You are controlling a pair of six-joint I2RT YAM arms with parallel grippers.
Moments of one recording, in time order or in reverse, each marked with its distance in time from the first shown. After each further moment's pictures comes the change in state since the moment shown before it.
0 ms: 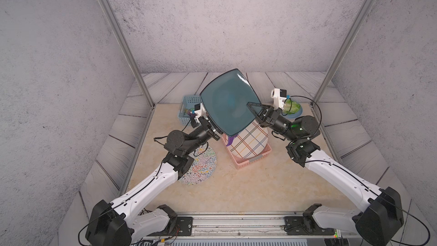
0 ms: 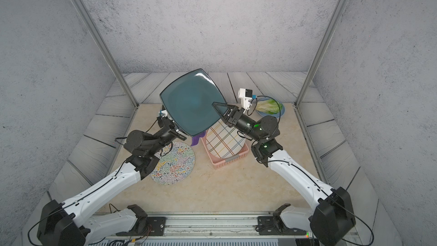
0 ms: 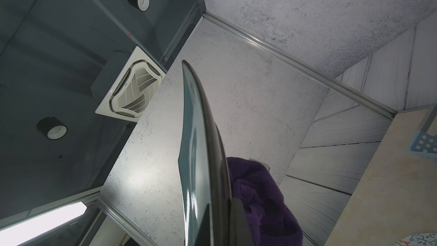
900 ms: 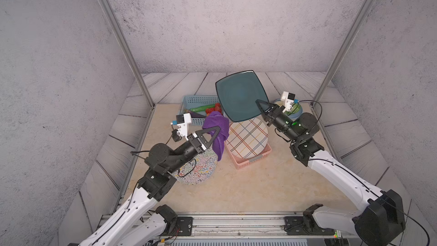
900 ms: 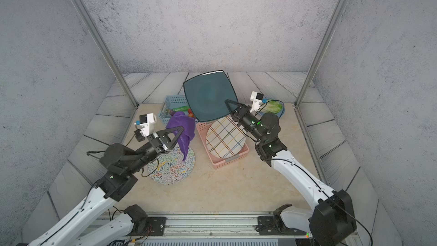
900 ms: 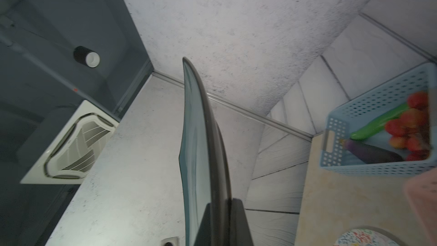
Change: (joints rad) left arm -0.068 -0.401 0.010 -0.645 -0.140 0.624; right arm -0.061 -0.019 -0.034 -0.247 0.185 -0.073
